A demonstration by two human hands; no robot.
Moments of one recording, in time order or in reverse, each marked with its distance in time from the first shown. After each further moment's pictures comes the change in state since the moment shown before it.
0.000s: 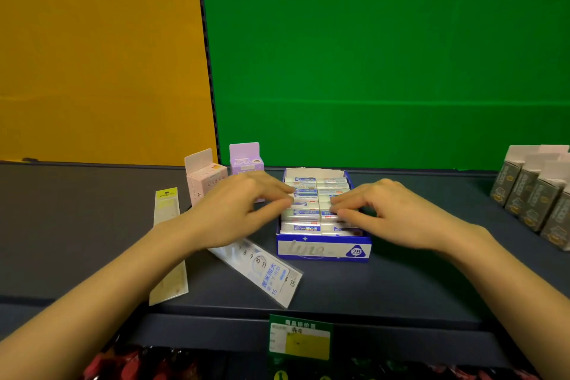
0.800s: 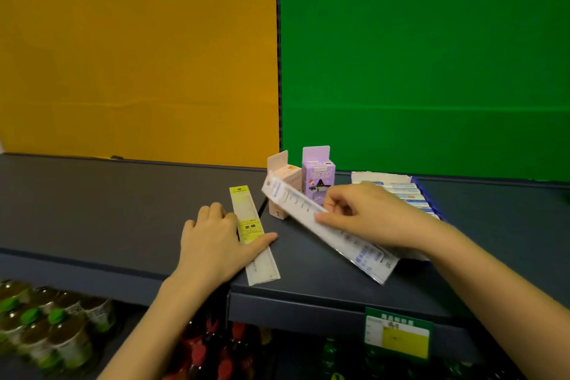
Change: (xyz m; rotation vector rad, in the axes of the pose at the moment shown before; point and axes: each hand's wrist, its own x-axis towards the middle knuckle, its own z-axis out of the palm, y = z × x) left_hand -0.107 -0.054 -0.003 0.456 0.004 -0.797; right_hand 0.056 -0.112 0.018 0.161 0.000 -0.071
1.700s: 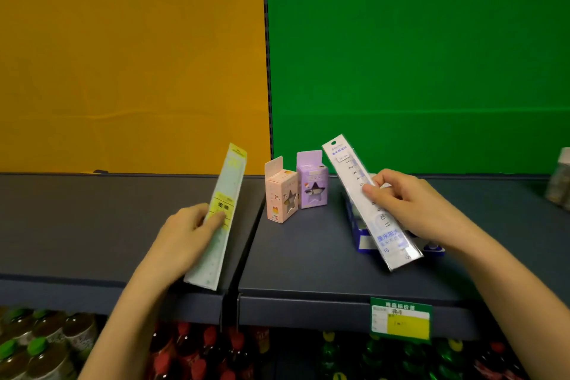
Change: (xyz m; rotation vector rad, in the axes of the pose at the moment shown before) left_hand -0.003 -0.044 -0.033 -0.719 0.045 0.076; right_hand -0.033 0.024 -0.005 0.356 0.360 0.259
